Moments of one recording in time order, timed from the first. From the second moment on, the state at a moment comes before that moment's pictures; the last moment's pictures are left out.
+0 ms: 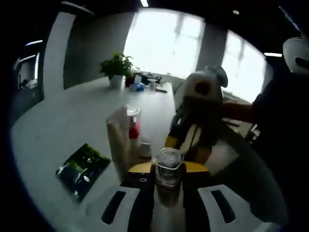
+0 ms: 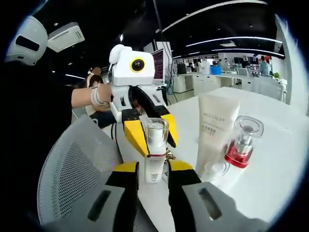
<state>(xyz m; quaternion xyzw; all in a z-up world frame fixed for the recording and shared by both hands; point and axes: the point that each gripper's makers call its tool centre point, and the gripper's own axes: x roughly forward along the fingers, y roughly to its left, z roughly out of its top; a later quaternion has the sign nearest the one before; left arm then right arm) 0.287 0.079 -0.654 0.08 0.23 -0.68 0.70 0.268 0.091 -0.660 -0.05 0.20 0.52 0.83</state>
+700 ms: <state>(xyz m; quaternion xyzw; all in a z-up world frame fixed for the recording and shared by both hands) 0.298 0.056 -0.678 0.09 0.22 -0.62 0.75 0.289 0.067 -0.635 -0.04 0.18 0.42 0.89</state>
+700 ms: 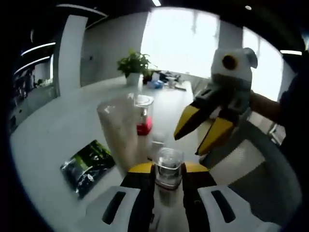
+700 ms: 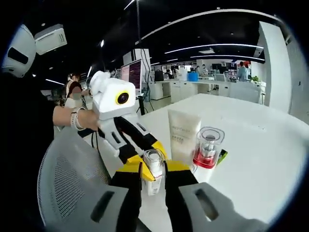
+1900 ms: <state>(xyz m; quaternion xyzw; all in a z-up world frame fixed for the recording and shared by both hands) 0.318 0.062 -0.688 0.08 0.17 -0.54 0.82 0.323 0.084 -0.655 -0.04 0.19 0.35 0.92</state>
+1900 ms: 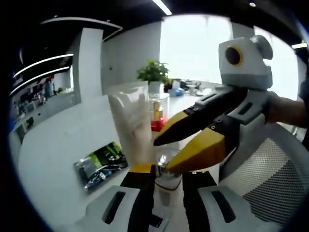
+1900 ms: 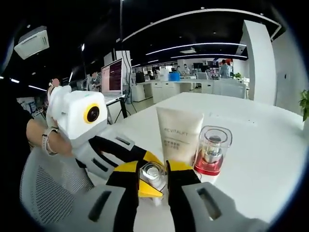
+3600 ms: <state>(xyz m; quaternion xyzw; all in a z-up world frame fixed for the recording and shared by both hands) 0.304 0.093 -0.724 0.18 0.25 -0.54 0.78 0.313 0.084 -0.644 -0.09 0.18 0.35 0.91</state>
